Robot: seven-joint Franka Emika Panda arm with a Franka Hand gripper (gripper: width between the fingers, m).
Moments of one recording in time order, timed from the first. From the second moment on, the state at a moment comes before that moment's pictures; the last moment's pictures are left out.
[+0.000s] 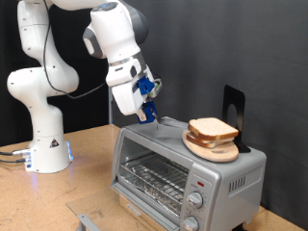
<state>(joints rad) 0.05 -0.28 0.08 -2.43 0.45 2.36 -0.01</state>
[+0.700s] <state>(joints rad) 0.05 -0.19 0.11 -2.36 0.38 2.41 0.05</state>
